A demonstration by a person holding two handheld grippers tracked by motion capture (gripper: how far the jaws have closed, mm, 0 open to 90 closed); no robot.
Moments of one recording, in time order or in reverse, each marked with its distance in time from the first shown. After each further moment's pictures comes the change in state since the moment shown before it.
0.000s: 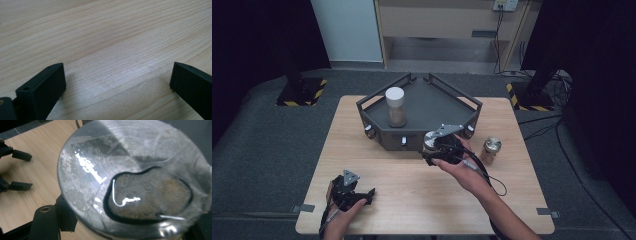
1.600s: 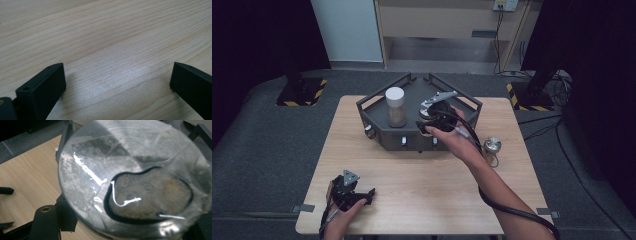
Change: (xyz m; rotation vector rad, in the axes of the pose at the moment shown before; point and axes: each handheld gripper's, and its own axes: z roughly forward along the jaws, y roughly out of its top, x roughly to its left) left arm 0.000 0.000 0.000 0.002 -0.001 0.003; right arm -0.023 0.072 0.013 -0.020 -0.063 0.027
